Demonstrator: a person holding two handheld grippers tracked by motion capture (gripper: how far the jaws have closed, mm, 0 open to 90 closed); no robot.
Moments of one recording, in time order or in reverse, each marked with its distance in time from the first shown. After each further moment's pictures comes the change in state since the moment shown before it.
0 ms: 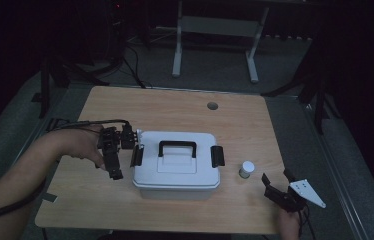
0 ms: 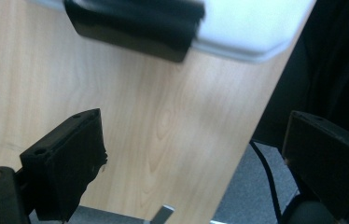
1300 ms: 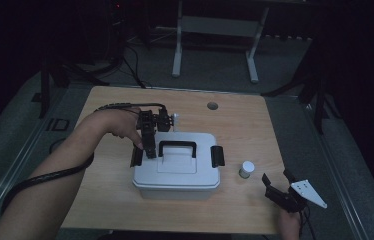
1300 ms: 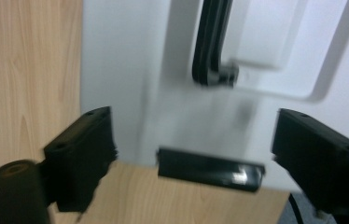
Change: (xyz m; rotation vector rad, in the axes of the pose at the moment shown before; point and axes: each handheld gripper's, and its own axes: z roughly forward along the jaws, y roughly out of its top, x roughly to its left) left arm 0.032 0.086 -0.002 -0.060 0.052 0.105; right arm -0.002 0.000 -0.001 -0.009 0.020 0.022
